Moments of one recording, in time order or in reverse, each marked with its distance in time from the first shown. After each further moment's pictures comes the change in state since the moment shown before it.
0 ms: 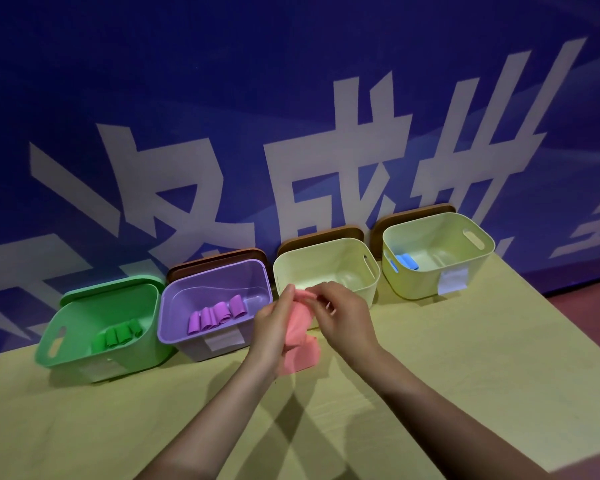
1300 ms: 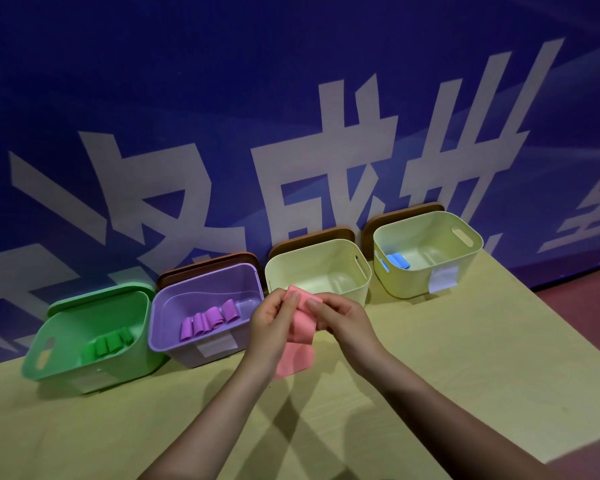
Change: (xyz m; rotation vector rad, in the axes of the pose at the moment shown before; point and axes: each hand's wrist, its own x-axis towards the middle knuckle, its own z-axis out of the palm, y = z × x) left_hand 0.005 -0.009 0.002 0.135 -0.117 0.323; right_hand -0.008 -0.009 -0.019 0.849 -0.132 0.542
